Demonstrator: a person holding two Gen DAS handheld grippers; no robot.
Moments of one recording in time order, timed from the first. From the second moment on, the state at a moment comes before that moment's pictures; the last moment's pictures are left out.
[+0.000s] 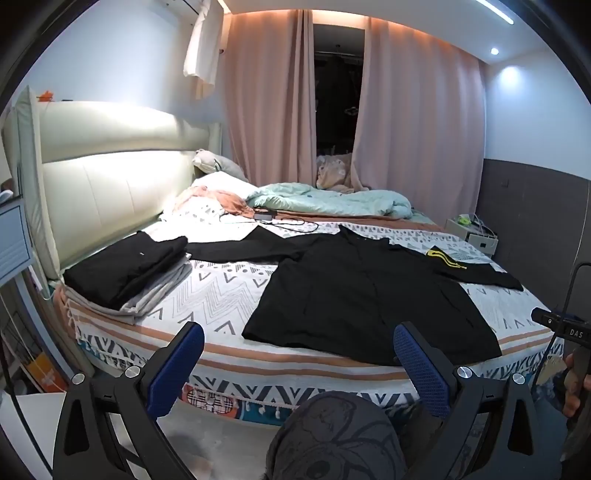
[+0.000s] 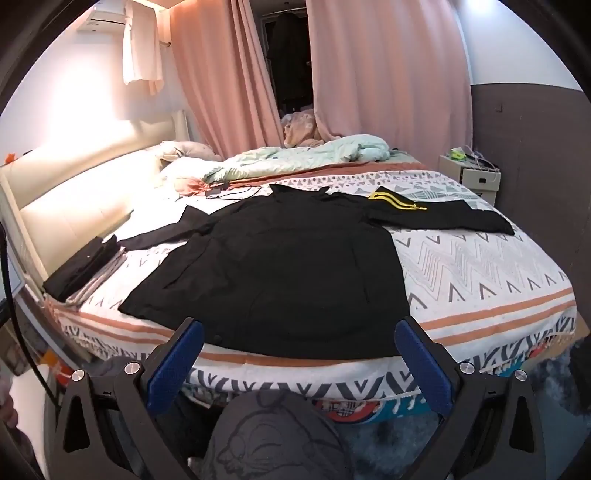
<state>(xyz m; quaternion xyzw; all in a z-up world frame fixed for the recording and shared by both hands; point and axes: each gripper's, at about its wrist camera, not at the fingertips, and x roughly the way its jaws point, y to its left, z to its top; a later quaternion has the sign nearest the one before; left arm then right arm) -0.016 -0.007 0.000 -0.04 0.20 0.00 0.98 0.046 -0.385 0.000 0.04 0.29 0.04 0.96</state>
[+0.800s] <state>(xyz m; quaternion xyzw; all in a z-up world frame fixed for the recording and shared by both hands) -0.025 -0.003 0.003 -0.03 0.20 -0.02 0.98 0.027 -0.386 0.016 0.03 0.27 0.01 0.96</state>
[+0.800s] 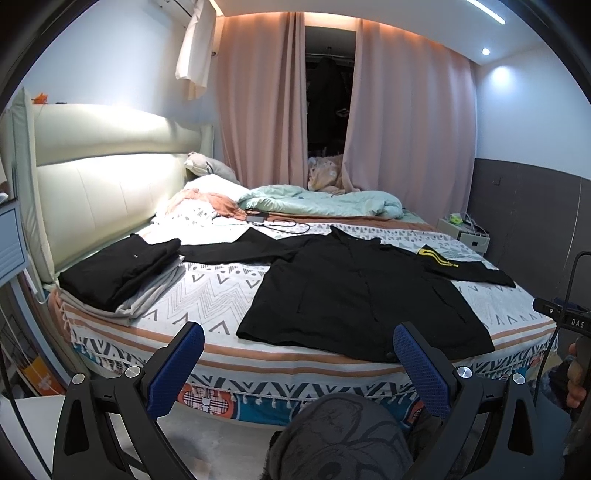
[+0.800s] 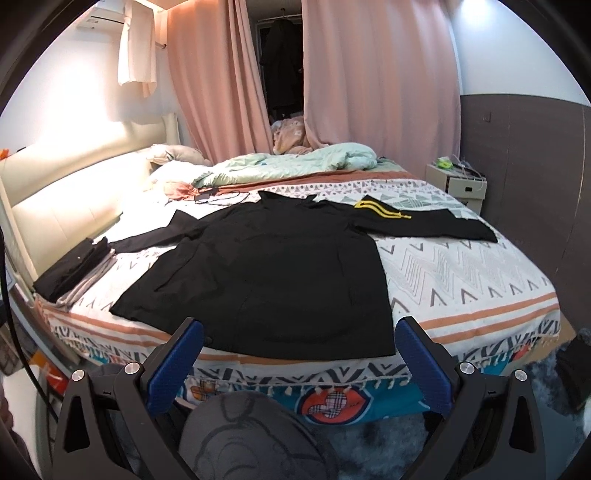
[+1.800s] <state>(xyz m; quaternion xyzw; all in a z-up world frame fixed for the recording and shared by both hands) -0.041 0.000 0.008 -0.03 0.19 -0.03 0.98 0.023 -0.379 0.026 0.05 0.27 0.00 0.96</state>
